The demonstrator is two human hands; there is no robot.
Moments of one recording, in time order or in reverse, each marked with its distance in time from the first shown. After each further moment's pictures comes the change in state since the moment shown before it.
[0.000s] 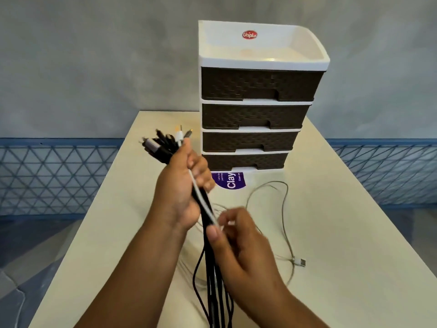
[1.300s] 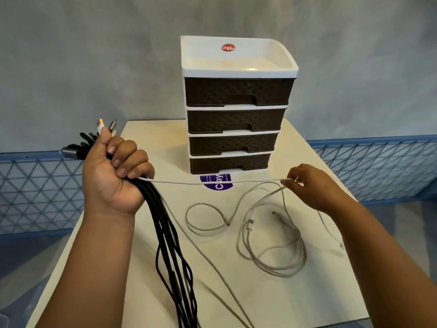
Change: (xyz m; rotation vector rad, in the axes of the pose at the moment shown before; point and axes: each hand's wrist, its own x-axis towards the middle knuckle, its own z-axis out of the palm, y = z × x) left_hand 0.005 0.058 -0.056 -0.354 -0.334 0.088; right_hand 0.074 0.076 -0.169 -0.895 -0.051 0.366
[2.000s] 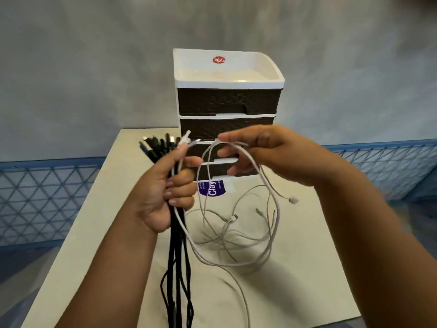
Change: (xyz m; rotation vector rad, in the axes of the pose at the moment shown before) left_hand -0.011 -0.050 0.050 0.353 -0.022 -0.441; right_hand -0.036 -0.114 -0.094 0.668 -0.254 -0.478
